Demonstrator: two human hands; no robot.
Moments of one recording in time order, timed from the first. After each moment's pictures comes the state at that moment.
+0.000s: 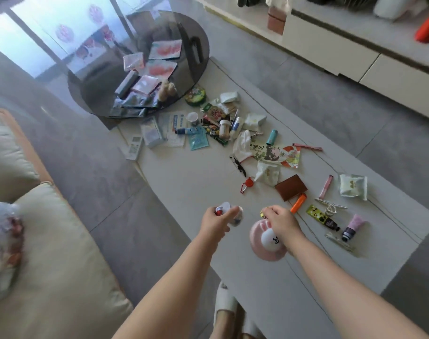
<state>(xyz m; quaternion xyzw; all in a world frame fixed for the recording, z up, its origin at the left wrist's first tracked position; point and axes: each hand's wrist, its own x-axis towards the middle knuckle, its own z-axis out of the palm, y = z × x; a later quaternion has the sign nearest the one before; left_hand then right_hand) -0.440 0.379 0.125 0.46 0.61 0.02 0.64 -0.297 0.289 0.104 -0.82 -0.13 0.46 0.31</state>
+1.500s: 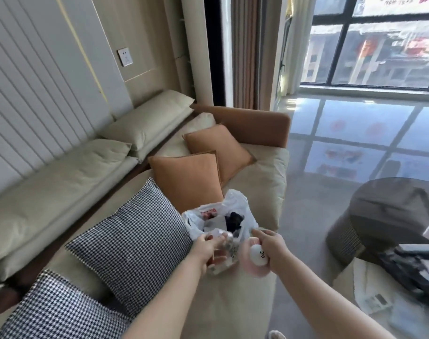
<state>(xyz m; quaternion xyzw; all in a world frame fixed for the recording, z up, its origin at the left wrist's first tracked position) -1.053 0.535 0.350 0.10 0.67 0.52 0.52 -0.909 0.637 0.351 -0.56 -0.42 0.69 0.17</state>
